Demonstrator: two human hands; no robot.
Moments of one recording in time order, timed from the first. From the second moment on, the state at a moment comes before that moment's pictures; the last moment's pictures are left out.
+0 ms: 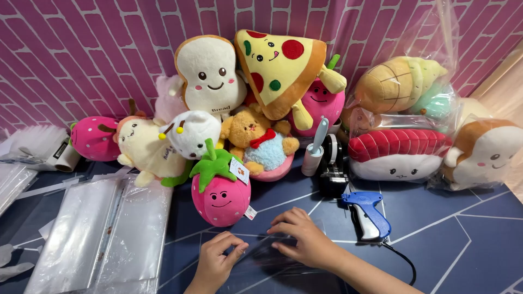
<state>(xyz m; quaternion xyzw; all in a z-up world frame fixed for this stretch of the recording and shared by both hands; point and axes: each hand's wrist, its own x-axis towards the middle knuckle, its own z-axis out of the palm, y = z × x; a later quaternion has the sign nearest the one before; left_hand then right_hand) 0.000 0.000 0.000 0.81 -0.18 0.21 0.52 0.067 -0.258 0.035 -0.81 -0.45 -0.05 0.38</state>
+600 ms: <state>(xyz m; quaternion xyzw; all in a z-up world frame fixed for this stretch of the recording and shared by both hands) -0.002 0.011 0.015 0.83 -0.21 0.17 0.49 0.063 -0.220 0.055 -0.72 -0.50 0.02 0.49</state>
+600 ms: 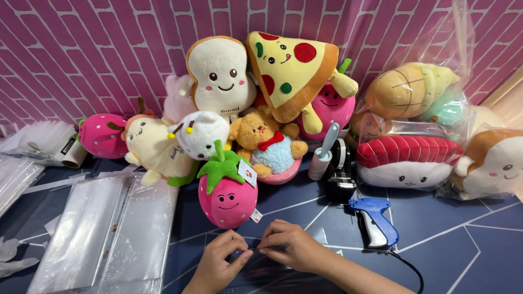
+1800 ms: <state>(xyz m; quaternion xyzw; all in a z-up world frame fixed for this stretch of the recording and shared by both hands) 0.004 0.074 0.004 0.48 -0.12 -0.23 0.84 0.119 -0.270 0.055 -0.58 -0.29 0.36 0.67</state>
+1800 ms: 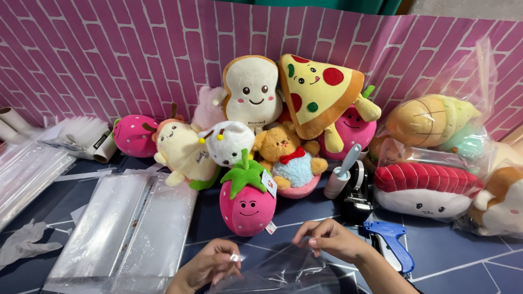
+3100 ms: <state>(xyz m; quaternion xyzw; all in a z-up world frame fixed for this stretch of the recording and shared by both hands) 0.021 0.078 -0.004 0.80 -0.03 0.18 0.57 0.150 -0.227 0.011 -0.81 -0.26 0.15 0.50</state>
